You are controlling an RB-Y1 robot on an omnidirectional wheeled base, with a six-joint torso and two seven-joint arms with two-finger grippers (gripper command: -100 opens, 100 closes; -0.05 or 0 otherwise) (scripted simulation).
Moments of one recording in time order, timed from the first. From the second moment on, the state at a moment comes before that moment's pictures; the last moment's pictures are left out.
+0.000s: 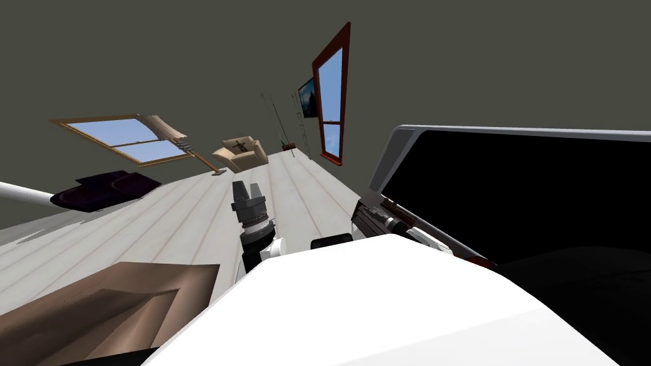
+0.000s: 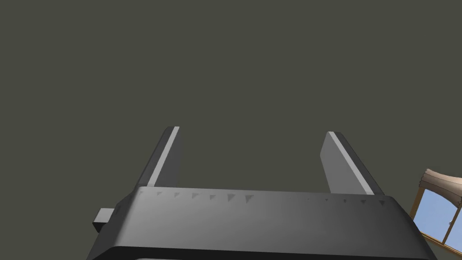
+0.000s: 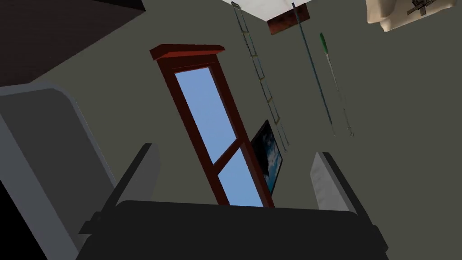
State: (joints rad) left arm 0.55 -0.05 -0.02 -2.29 -0.11 -0.61 -0.15; right arm 0.45 -0.63 0.15 -1.43 0.40 -0.43 0.25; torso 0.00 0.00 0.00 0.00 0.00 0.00
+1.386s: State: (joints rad) left arm 0.55 -0.05 -0.02 -2.29 -0.11 -0.61 -0.15; right arm 0.41 -0.93 0.22 -0.98 0.58 -0.32 0.44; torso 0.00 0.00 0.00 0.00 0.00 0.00
